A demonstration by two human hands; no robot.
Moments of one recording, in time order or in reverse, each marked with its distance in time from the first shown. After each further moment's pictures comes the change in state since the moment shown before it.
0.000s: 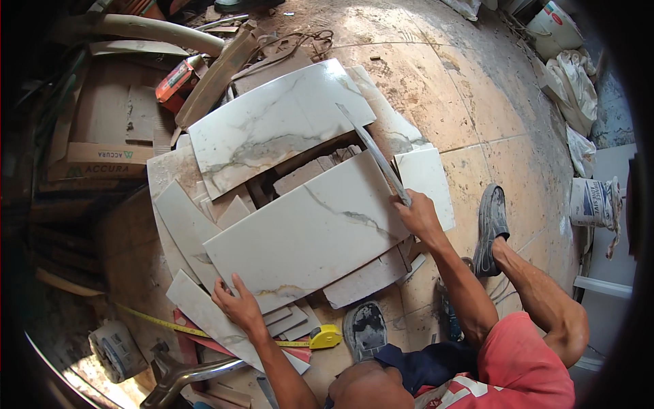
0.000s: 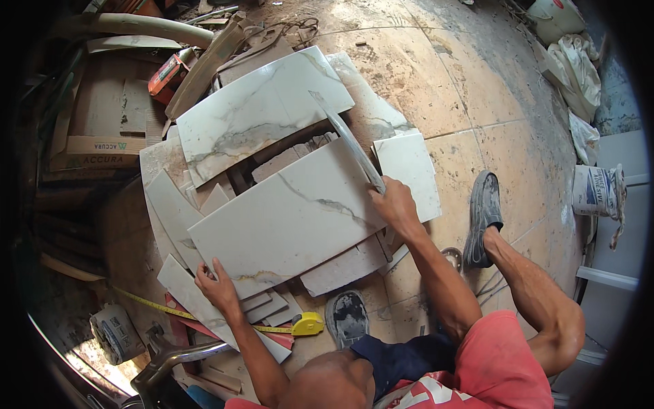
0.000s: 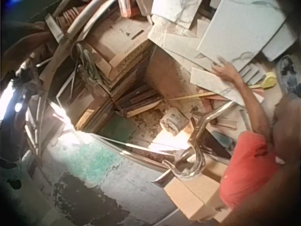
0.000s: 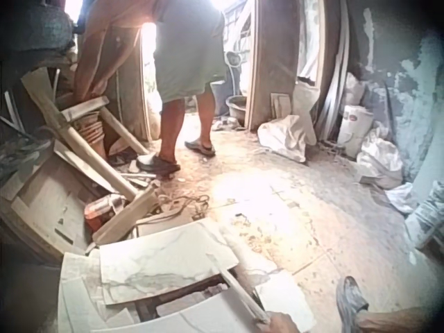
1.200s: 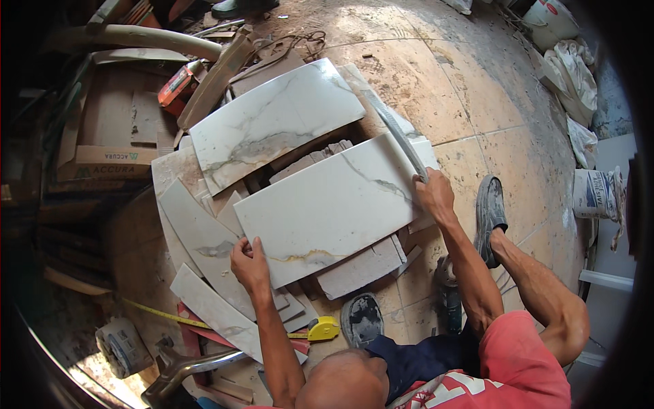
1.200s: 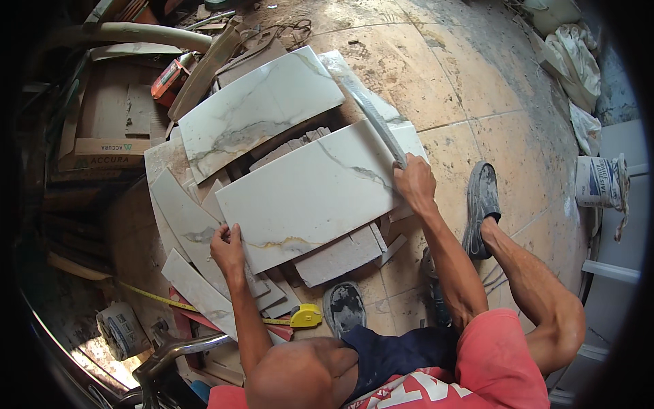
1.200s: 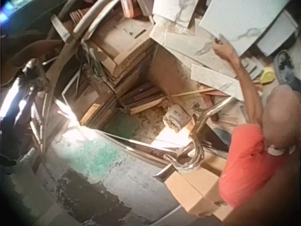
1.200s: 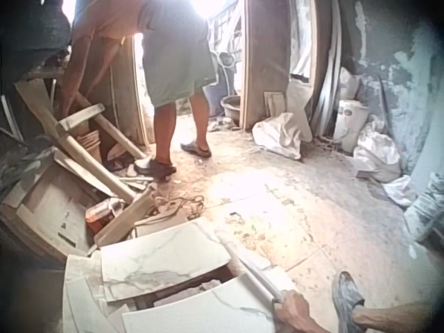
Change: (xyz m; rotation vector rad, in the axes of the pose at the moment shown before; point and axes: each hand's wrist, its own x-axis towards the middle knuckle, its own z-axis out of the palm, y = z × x) left_hand 0.017 0.044 0.031 -0.150 -0.198 0.108; right_hand 0.022 0.027 -0.030 -0.260 0.249 0.077
